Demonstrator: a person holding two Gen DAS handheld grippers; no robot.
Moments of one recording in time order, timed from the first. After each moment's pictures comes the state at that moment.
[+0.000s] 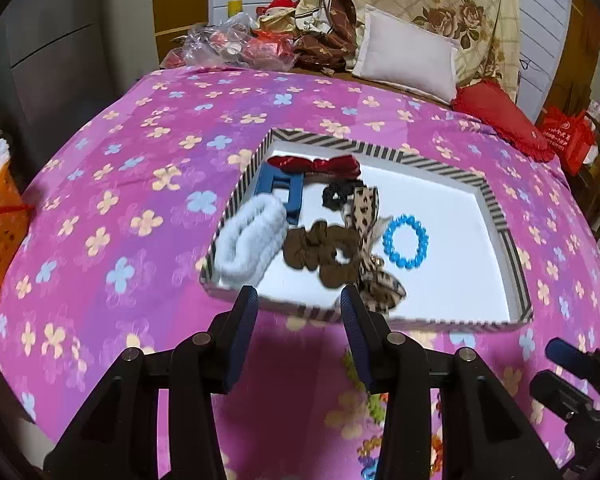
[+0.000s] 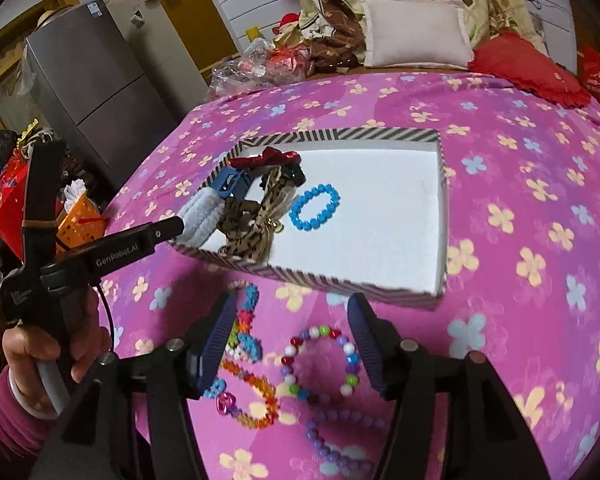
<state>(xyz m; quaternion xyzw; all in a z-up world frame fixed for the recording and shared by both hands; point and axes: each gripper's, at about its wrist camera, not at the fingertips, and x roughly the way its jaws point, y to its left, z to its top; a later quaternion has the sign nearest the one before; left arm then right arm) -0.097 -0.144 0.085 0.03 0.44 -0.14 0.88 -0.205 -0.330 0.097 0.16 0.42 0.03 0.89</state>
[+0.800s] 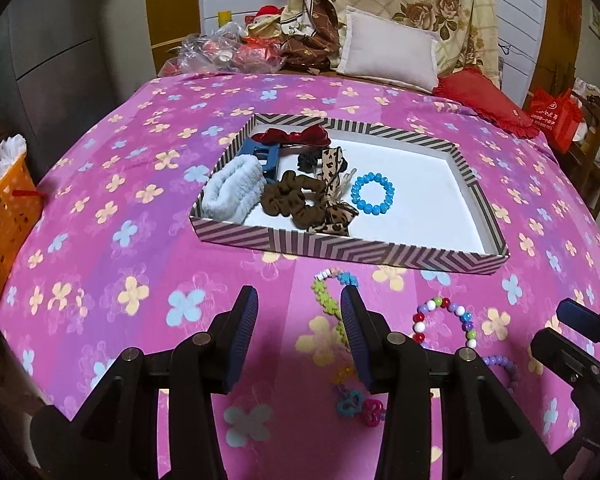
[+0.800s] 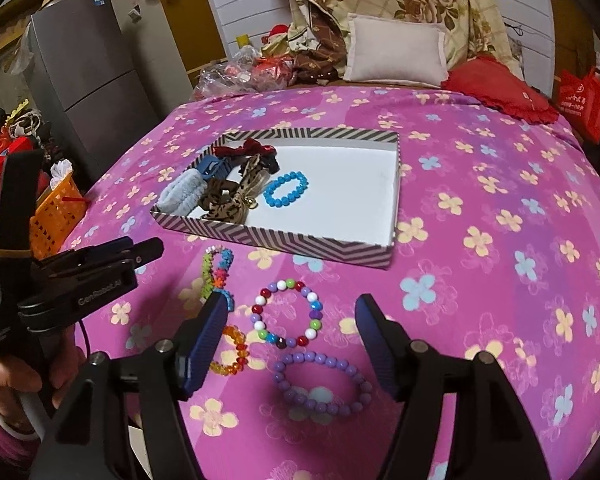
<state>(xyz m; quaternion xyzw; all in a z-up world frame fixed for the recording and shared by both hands) -0.169 -0.153 0.080 0.06 0.42 -0.15 0.89 -0.262 -0.325 0.100 0.12 0.41 -0.01 0.90</state>
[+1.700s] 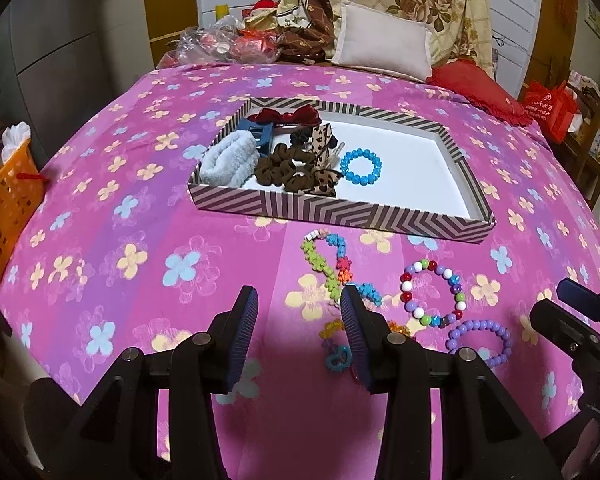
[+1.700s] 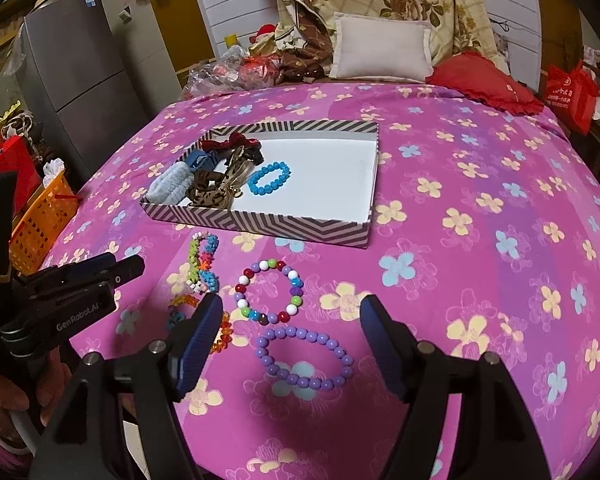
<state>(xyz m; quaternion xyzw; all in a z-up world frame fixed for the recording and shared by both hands) -0.201 -0.151 0.072 0.06 0.44 -0.15 0.88 -0.283 -0.332 0.096 0.12 0.41 -0.03 0.90</state>
